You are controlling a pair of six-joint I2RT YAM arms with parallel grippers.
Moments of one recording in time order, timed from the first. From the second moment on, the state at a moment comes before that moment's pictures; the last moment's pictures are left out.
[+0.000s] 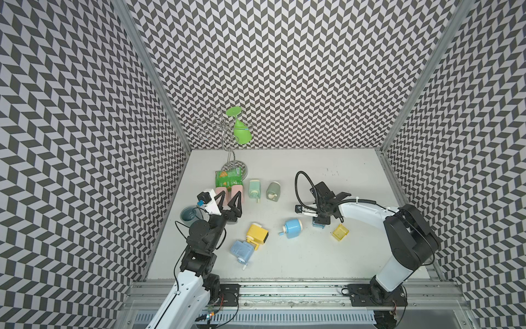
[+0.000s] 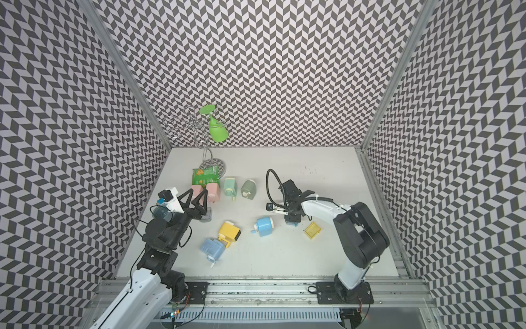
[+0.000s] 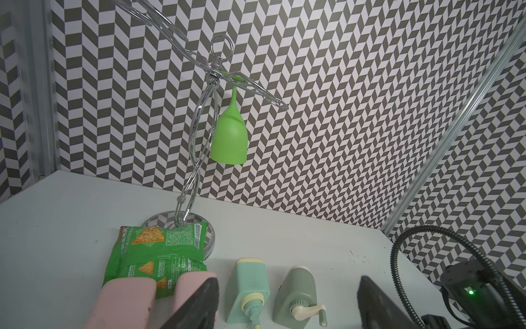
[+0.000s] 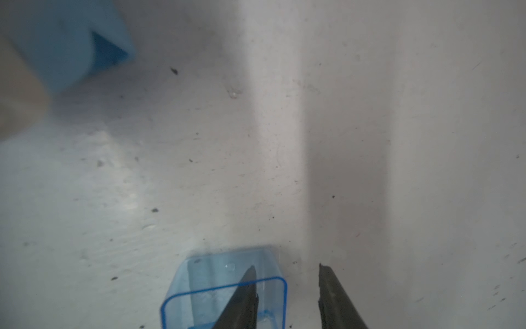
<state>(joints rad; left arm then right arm) -0.25 0.55 0.27 0.37 0.04 -0.37 0.57 1.66 1.00 -0.50 0.04 -0.94</state>
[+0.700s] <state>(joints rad) -0.28 0.63 0.36 0.20 0.19 -0.36 0.59 1.05 0.75 -0.19 0.15 0.13</state>
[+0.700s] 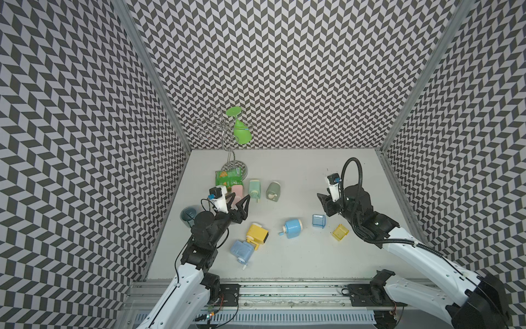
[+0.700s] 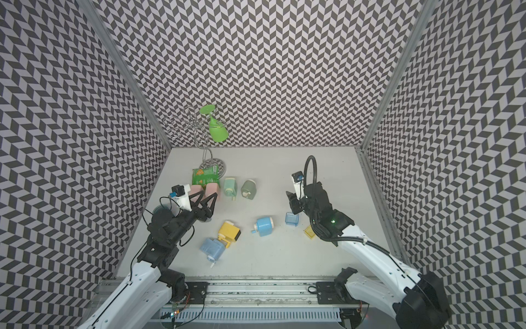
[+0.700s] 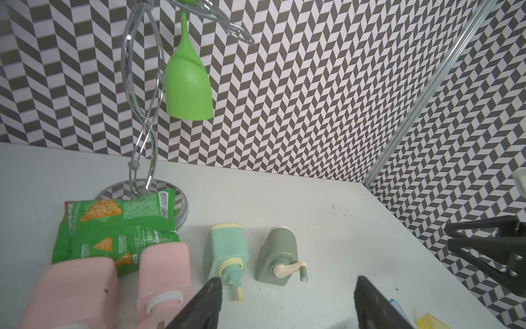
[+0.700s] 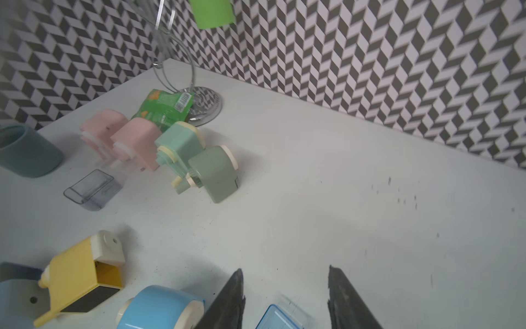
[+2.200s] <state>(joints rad) -0.78 0.88 0.44 -0.01 0.03 -0.78 0.52 1.41 0.65 -0.30 0.06 0.66</state>
